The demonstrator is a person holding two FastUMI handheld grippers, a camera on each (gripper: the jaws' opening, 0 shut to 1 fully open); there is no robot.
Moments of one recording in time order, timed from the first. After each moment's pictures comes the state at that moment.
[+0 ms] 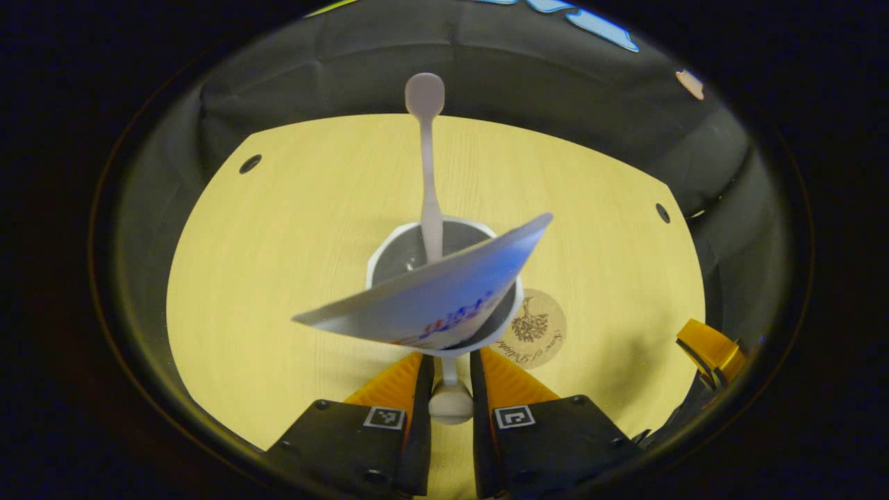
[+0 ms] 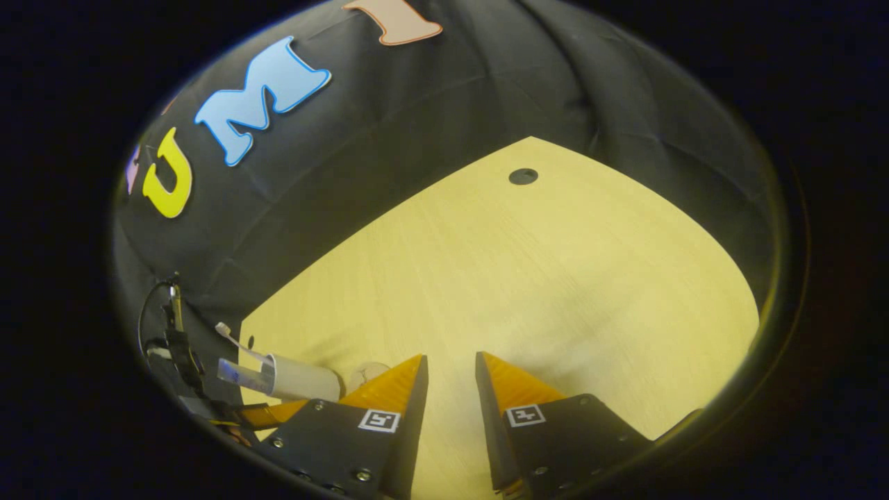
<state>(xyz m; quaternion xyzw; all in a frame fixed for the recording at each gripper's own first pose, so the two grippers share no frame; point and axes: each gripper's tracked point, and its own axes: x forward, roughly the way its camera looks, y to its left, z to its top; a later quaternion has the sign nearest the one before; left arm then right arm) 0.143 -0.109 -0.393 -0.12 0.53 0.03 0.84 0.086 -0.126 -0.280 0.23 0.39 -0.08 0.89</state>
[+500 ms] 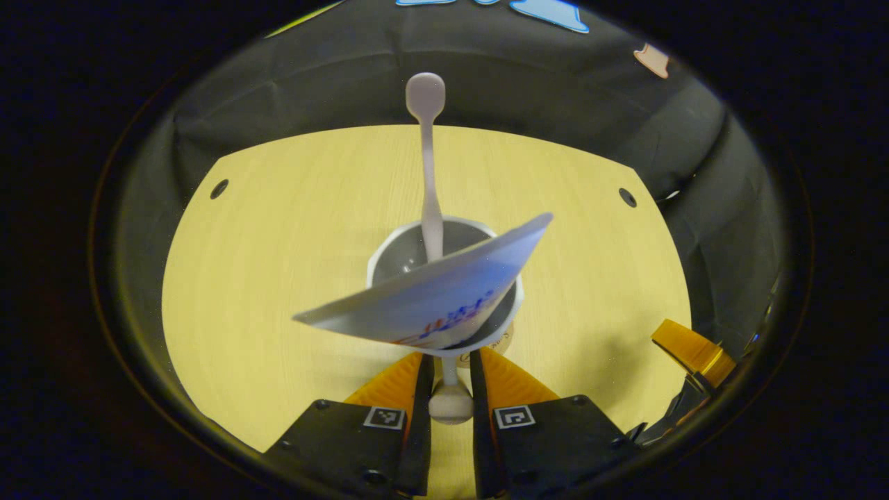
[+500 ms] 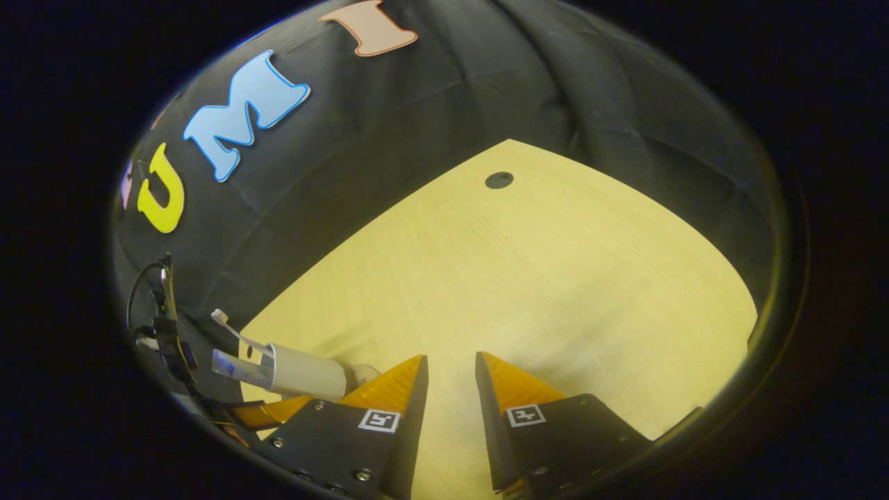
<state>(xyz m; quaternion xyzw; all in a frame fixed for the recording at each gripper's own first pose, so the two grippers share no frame) 0.127 -0.141 -0.358 -0.10 0.53 -0.02 0.84 0.068 -0.155 -0.274 0.25 0.38 -0.10 0.88</state>
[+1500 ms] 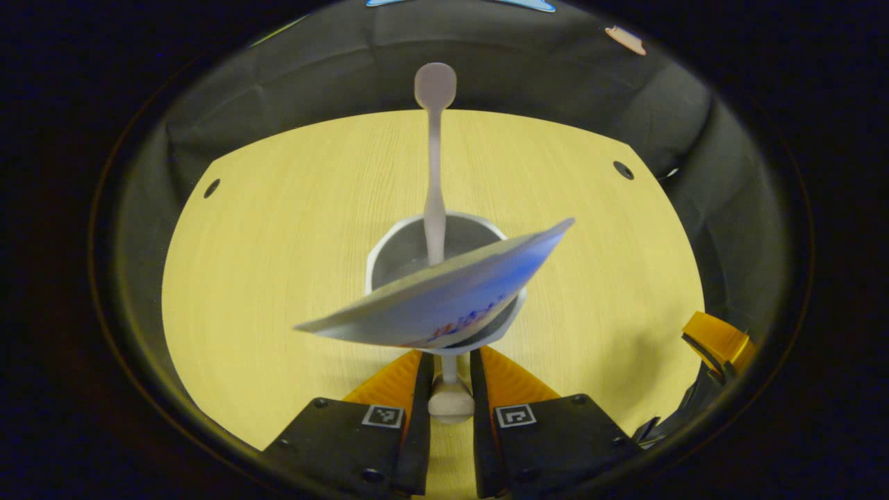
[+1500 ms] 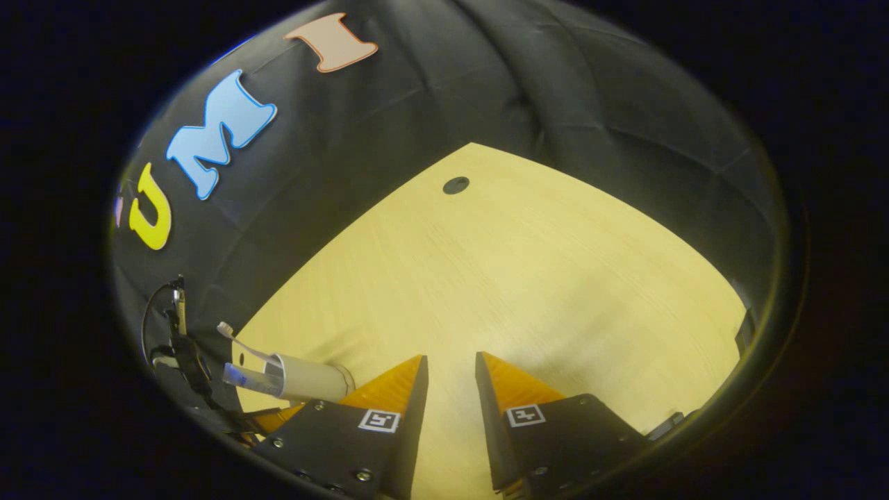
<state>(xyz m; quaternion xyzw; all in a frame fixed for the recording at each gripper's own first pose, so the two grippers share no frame) 0.104 -0.148 -0.394 -0.07 0.54 -0.01 0.84 0.038 -0.198 -0.271 0.26 0.38 -0.13 0.87</state>
